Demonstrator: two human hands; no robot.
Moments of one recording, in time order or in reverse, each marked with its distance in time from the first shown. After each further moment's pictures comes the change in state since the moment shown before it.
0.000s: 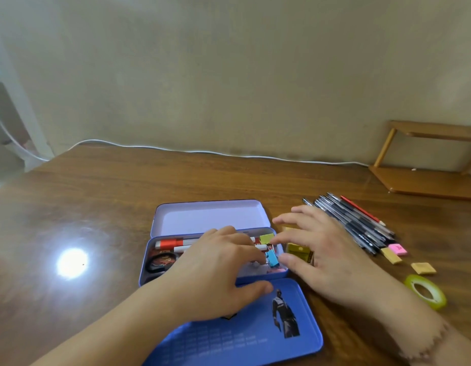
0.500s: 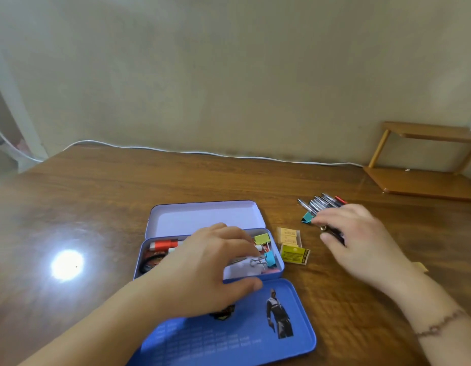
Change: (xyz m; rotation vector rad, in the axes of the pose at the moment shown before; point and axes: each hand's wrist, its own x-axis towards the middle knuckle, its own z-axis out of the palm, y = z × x) left_hand -0.002 -0.010 -0.002 -0.064 0.044 0.060; right_hand -0.005 0.057 -0.010 -0.146 0.111 0.291
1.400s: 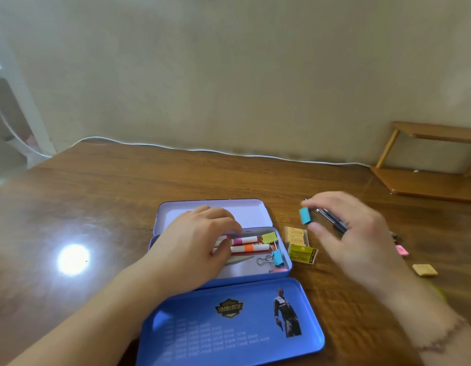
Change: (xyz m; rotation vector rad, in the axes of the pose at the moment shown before) left_hand 0.000 -0.025 -0.007 0.067 0.165 -0.124; right_hand -0.005 -0.038 -0.006 0.358 0.286 -0.272
